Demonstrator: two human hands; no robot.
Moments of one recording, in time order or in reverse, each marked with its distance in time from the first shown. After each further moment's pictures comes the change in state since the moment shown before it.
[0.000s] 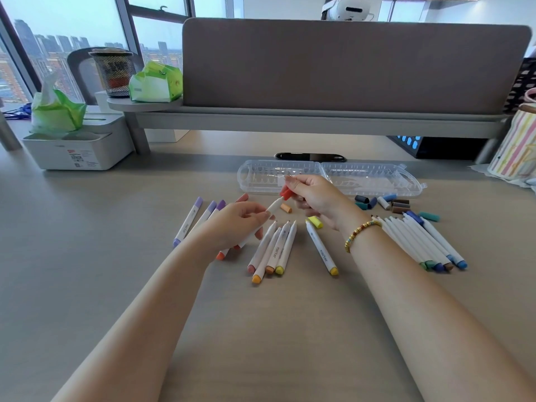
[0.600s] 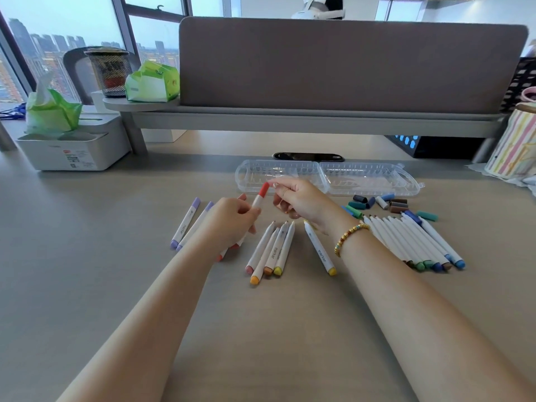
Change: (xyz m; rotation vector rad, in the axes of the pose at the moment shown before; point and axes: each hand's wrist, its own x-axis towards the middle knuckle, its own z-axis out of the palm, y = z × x) left_hand 0.008 -0.006 0.003 0.091 0.235 -0.049; right_hand -0.002 -0.004 0.017 -0.157 -0.008 -0.041
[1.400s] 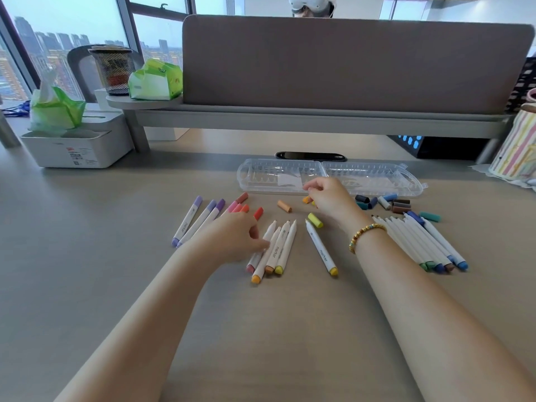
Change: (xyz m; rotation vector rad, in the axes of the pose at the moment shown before) left_hand -0.015 0.006 -0.004 0.519 -0.221 0.180; right_hand 0.012 0.032 -0.029 -0.248 0.300 0.130
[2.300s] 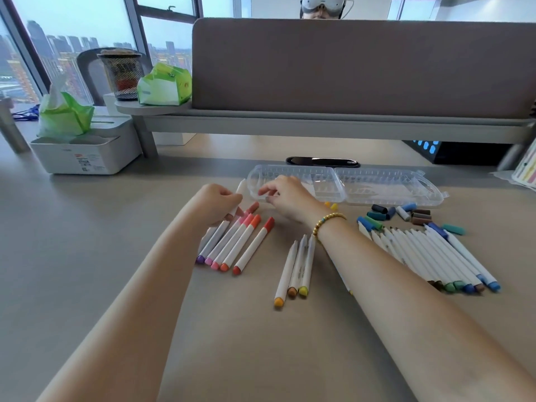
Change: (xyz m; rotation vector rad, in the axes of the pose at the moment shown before) left_hand 0.052 -0.053 -0.029 -0.646 0.152 -0.310; right_hand 0.034 -0.046 0.062 -0.352 -0.197 -0.355
